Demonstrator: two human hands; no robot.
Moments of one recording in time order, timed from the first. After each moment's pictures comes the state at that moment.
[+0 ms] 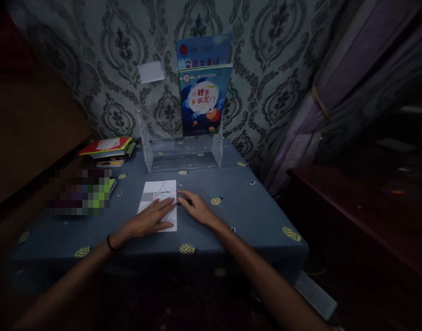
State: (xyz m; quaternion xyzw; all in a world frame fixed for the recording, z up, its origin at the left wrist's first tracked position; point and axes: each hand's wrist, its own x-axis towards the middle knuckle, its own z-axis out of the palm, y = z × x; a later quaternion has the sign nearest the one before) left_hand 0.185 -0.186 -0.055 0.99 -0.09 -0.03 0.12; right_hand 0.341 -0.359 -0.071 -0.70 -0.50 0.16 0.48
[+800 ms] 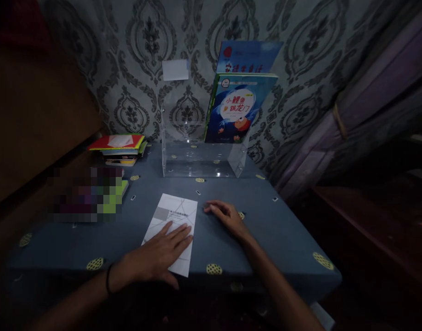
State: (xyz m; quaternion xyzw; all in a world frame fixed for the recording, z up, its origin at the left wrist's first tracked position) left_hand 0.131 -0.185 -0.059 0.97 -0.20 -0.02 0.11; right_hand 0.359 -0.360 -0.071 -0.74 -0.35 0.20 0.54
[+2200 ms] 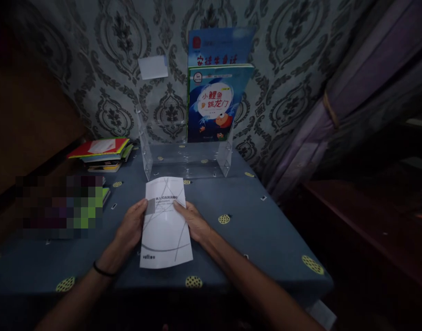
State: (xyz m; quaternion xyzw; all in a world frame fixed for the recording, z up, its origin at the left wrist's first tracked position) left_hand 0.212 -0.170 -0.050 0.48 0.27 0.25 0.80; right_hand 0.329 -0.306 -0.063 -0.42 -0.15 0.47 0.76
